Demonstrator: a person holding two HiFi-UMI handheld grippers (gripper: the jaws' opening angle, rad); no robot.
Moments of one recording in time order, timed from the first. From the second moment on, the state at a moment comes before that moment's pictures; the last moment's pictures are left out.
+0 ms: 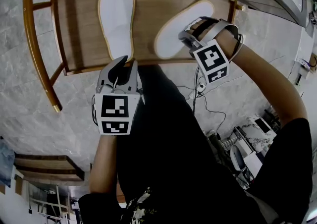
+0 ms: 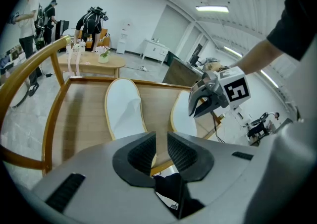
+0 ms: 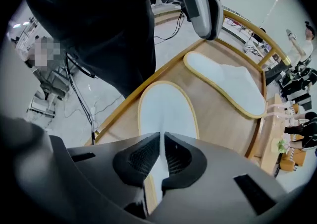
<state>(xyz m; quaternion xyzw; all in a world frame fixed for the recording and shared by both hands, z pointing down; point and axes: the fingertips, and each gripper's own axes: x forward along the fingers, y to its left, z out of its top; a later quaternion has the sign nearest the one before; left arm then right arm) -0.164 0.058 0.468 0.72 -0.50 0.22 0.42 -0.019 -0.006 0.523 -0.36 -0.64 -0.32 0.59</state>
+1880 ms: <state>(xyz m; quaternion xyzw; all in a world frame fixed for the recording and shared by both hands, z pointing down) -0.192 0.055 0.472 0.74 -0.50 0.23 0.39 -0.104 -0.090 0.494 0.37 -0.69 0.52 0.34</state>
